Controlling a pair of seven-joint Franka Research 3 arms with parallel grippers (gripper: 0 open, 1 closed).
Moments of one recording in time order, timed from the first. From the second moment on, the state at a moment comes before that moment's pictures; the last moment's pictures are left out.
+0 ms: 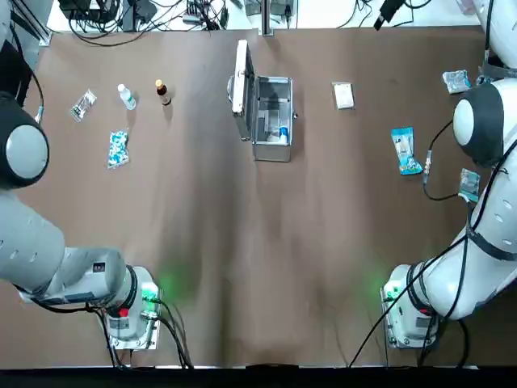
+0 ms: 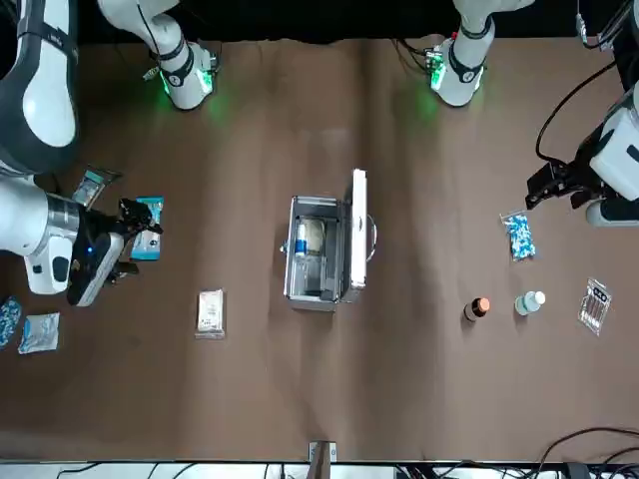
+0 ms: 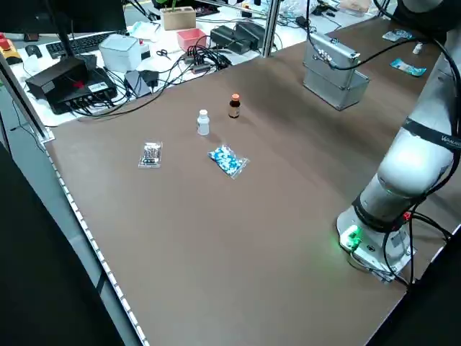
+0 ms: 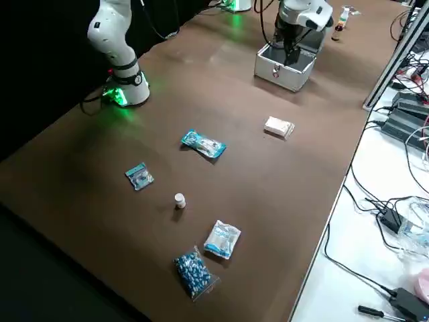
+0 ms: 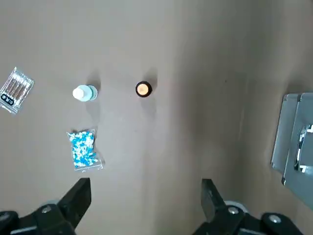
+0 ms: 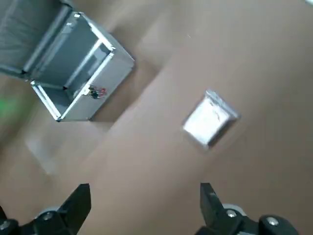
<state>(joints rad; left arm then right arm) 0.06 0.13 -0.19 -1.40 -0.01 1.55 -0.14 0.45 0.39 -0.50 -1.35 0.52 1.53 -0.75</state>
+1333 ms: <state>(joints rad) 0.06 0.13 -0.19 -1.41 -0.01 1.57 -0.14 0.35 0.44 -0.50 -1.86 0.22 1.80 -0.30</state>
